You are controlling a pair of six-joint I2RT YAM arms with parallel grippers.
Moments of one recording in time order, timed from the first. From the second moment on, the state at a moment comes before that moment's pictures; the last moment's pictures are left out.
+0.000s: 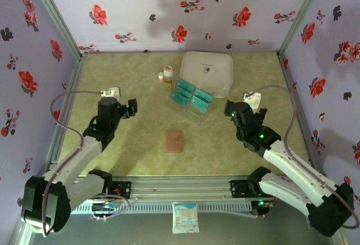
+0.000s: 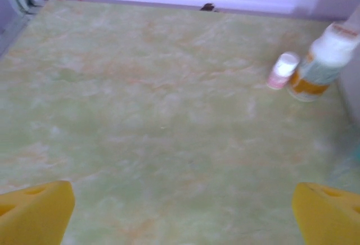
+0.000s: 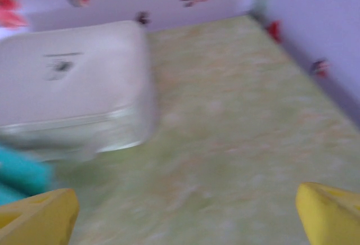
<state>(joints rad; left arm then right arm) -0.33 1.00 0.51 0.02 -0.30 -0.18 0.58 0.86 0.65 -0.41 0.76 0.46</state>
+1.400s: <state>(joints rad) -0.01 1.54 0.39 0.76 -0.13 0.02 0.04 1.56 0.36 0.78 0.32 0.16</state>
